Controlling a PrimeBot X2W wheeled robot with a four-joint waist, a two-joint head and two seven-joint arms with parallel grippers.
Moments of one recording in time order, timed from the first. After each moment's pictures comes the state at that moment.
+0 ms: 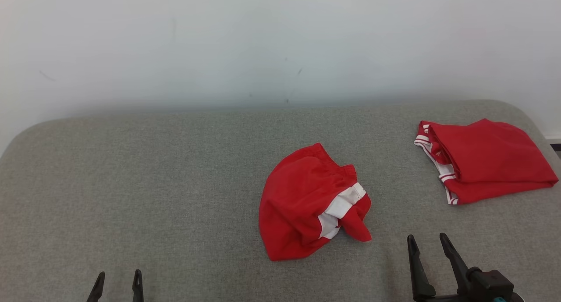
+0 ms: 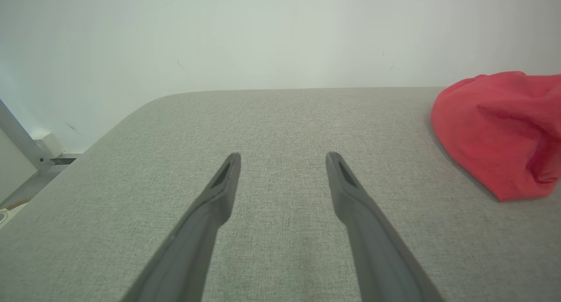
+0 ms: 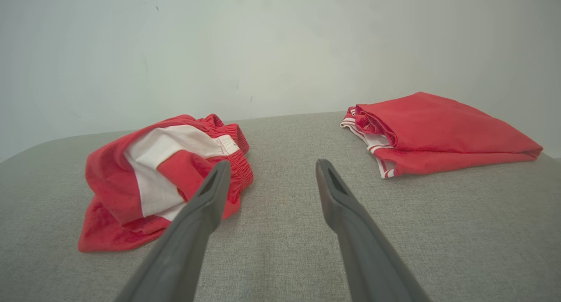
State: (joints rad) left arm 0.08 0.16 0.01 0.24 -0.17 -0.06 -0.26; right arm 0.00 -0.05 0.02 0.28 0.14 0.13 -0.26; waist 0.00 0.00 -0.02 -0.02
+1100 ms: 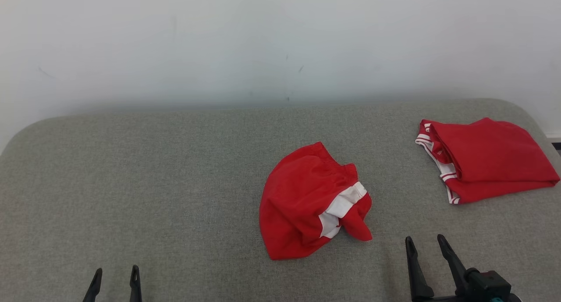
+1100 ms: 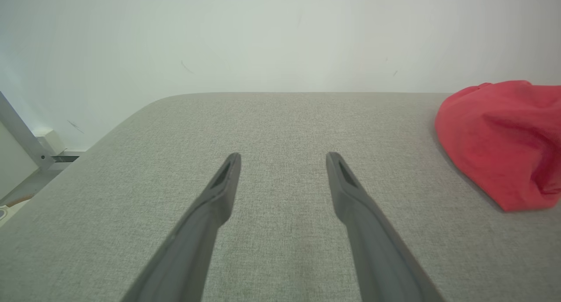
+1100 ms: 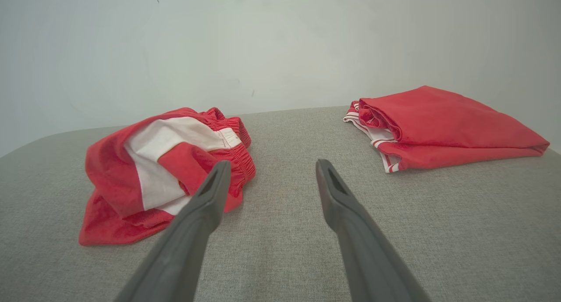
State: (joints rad) left arm 0.06 0.13 0.06 0.25 -0.14 -0.09 -0.26; right arm 0.00 -0.05 0.03 0.30 0.14 0.13 -0.26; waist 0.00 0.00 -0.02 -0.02
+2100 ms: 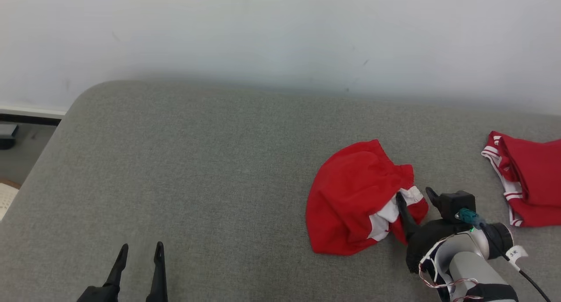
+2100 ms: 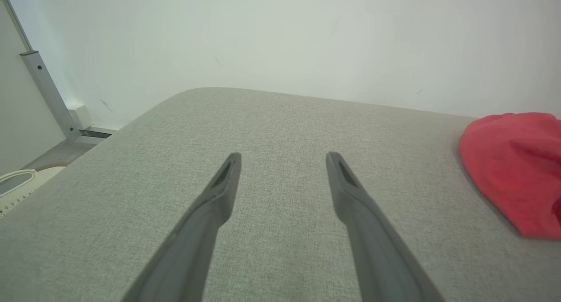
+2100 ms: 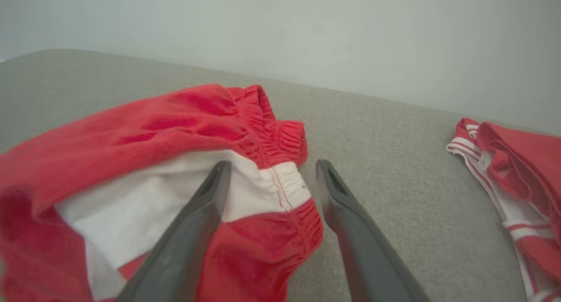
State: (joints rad) left arm -0.02 0.08 0.02 0.28 -0.16 -0.12 -0.26; right arm -0.52 -0.14 0.12 0.95 0.10 0.13 -0.26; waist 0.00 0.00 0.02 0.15
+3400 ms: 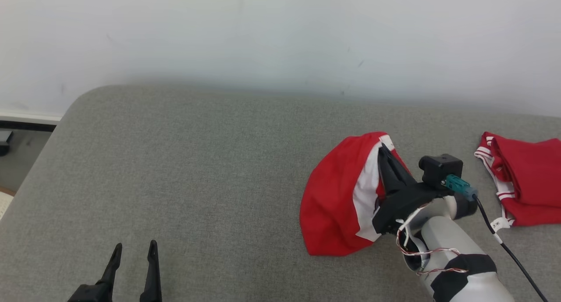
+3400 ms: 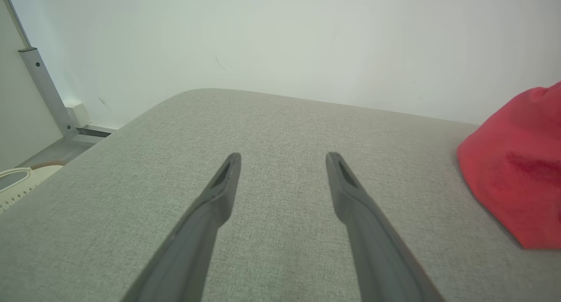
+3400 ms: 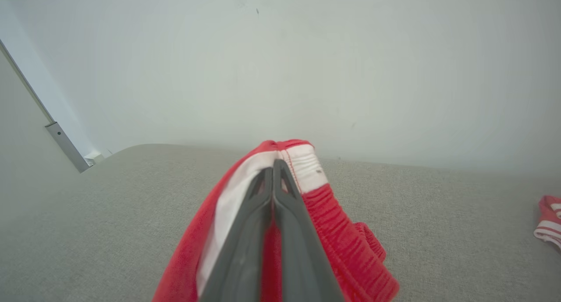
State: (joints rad) left arm -0.04 0.08 0.04 0.31 -0.19 -0.13 -0.26; right arm -0.61 -0.11 0.30 0.84 0.38 0.13 -0.26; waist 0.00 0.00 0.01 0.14
